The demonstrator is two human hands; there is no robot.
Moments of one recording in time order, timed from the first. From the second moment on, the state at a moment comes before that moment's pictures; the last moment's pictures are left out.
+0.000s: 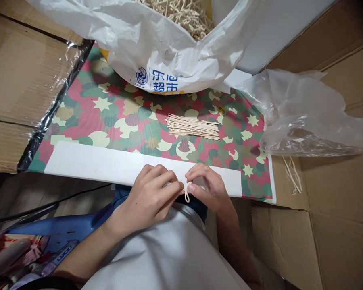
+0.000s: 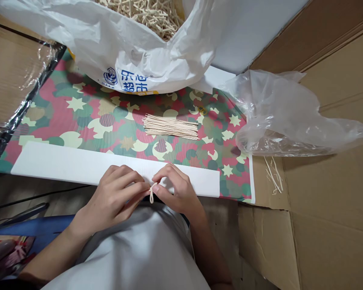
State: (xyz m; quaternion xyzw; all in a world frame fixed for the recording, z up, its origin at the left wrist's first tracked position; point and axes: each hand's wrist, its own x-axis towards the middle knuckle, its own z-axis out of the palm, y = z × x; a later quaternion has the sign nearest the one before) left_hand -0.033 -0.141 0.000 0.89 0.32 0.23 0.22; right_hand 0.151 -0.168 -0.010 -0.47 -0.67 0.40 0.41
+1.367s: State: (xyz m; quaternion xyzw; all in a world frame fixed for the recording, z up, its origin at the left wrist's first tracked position) left_hand -0.033 -0.142 -0.007 0.88 0.35 0.20 0.25; right_hand 0.167 -0.180 -0.001 -0.41 -0.44 0.61 0.51
